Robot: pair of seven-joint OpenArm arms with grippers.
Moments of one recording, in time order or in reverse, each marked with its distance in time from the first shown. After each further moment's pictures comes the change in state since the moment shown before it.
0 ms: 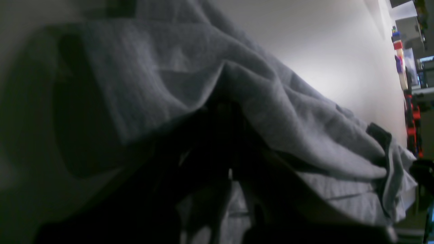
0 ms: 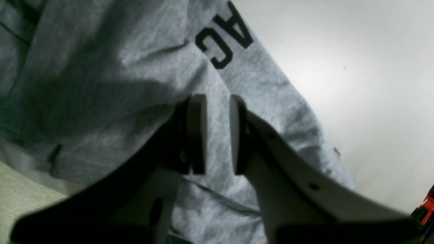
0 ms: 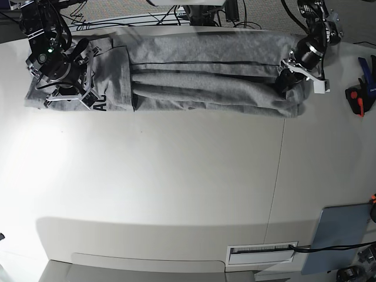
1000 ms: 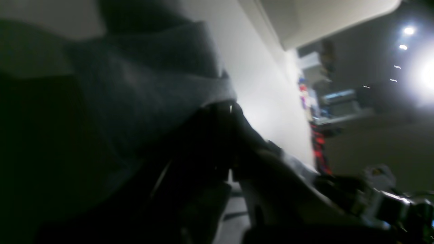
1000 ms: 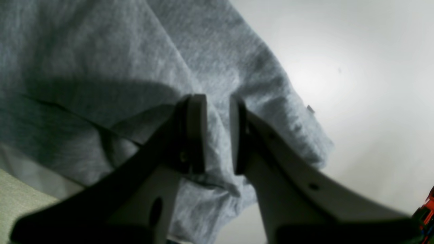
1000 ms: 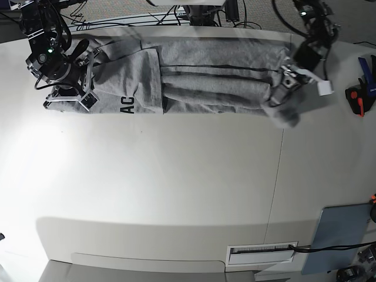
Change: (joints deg) left arm -1.8 6.8 -4.8 3.8 -20.7 -5.0 12.8; right arm 0.0 0.0 0.0 0.0 0.0 -1.3 1.5
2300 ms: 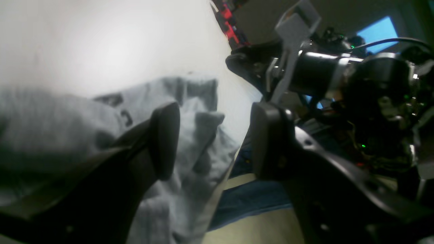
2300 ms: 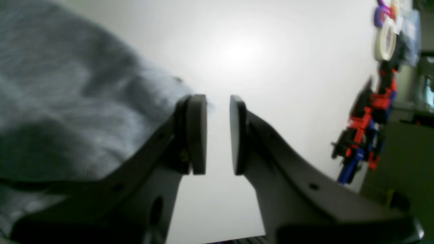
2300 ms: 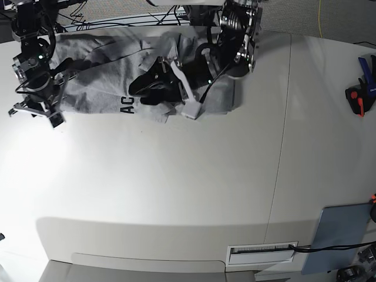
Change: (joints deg) left arm -4.7 7.5 45.8 9.4 17.6 5.2 -4.1; right arm 0.0 0.0 9.8 0.0 -12.0 -10.5 0.7
